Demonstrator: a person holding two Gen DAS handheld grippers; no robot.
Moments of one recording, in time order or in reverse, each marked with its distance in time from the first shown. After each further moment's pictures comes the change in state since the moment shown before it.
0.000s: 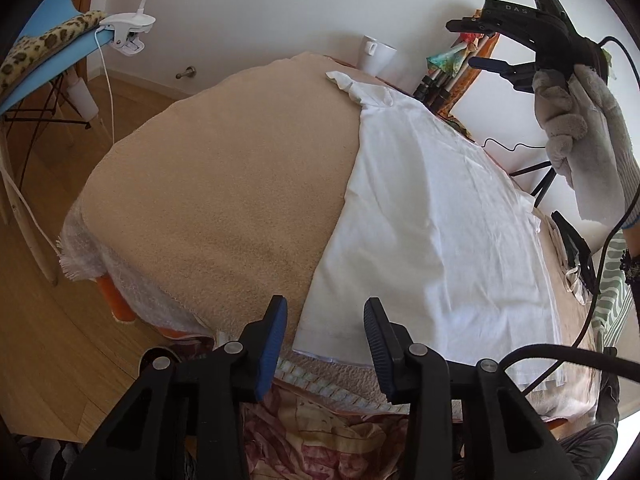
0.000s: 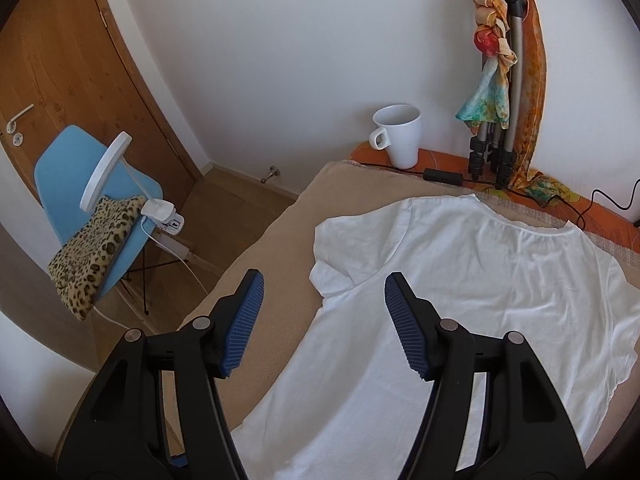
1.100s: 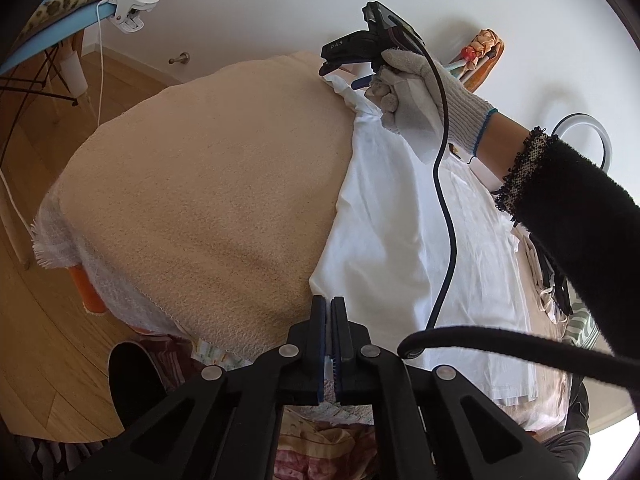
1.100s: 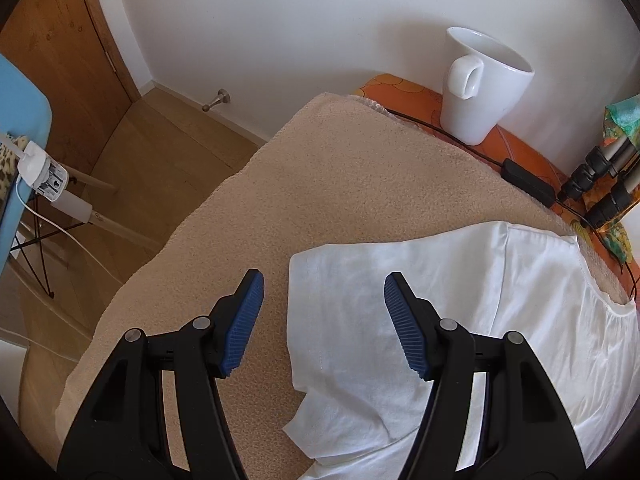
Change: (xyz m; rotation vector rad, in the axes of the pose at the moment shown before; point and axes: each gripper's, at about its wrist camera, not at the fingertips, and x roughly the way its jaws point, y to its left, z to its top) left arm -0.001 0.012 0.005 -0.086 -0.006 -0.125; right arm 0.242 0.036 0.040 -0.138 0.260 -0.238
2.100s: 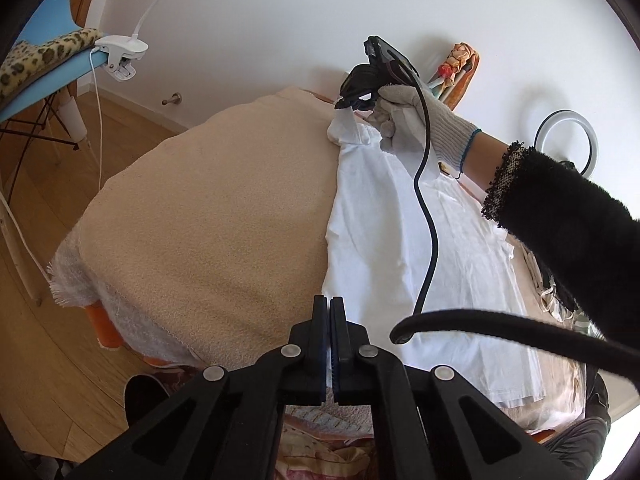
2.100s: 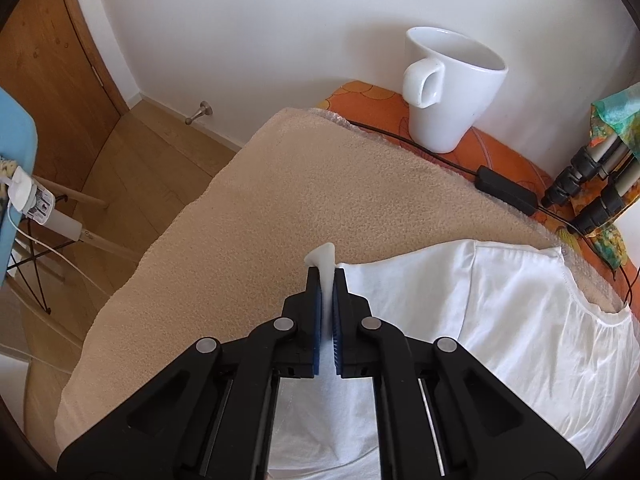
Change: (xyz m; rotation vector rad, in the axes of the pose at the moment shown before) left arm -0.025 -0.004 0.005 0.084 -0.109 0.004; right arm -0.006 -0.035 0.006 0.062 -0.033 0.016
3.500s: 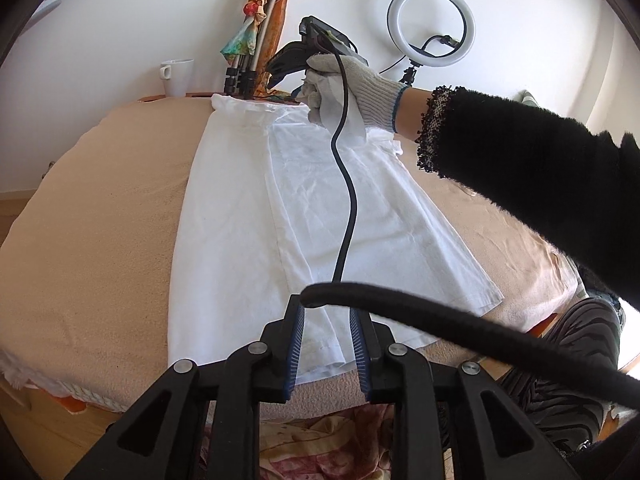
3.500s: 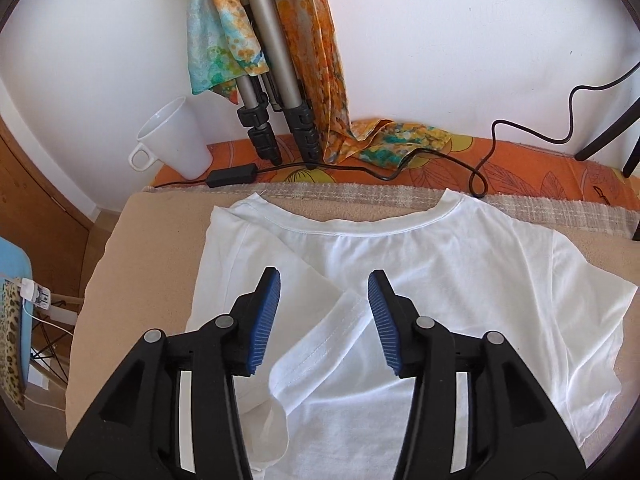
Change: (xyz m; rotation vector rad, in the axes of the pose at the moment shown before) left arm 0.029 -0.144 -0.044 0.457 0.146 -0.163; right arm -0.101 -0.234 -0.094 0.406 -0.157 -0.037
